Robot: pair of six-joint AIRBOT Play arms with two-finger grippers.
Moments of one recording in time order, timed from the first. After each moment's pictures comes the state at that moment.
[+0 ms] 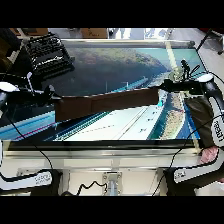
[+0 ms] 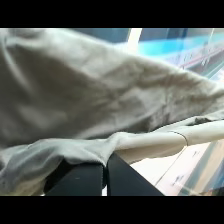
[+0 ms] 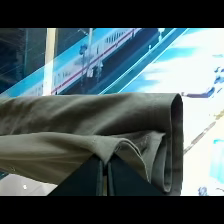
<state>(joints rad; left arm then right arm) 0.30 -1.40 1.15 0.81 -1.16 -1.39 -0.27 -1.63 1.36 -0.73 1.06 1.04</state>
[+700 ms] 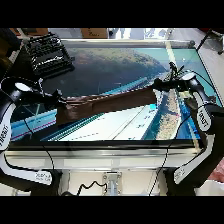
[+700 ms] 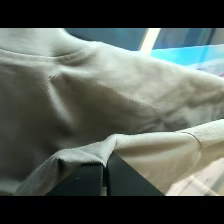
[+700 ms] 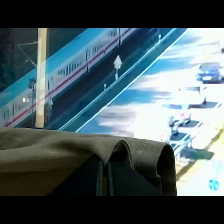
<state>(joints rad) 0.25 -1.60 1.19 0.89 -1.10 -1.43 -0.19 -1.89 1.55 -0.76 0.98 1.09</state>
